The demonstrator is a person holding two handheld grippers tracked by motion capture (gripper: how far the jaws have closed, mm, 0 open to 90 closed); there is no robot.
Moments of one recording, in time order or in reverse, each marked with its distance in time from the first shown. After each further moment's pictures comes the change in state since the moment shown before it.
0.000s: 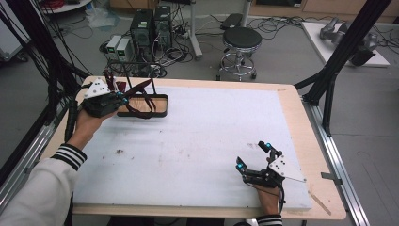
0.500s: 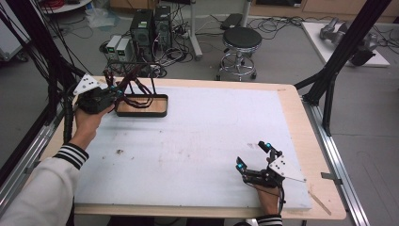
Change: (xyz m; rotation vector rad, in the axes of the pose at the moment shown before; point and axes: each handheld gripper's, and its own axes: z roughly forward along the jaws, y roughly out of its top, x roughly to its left) left arm 0.007 0.002 -0.007 -0.126 0.106 -0.174; right arm 0.000 0.000 0.000 0.000 -0.001 0.000
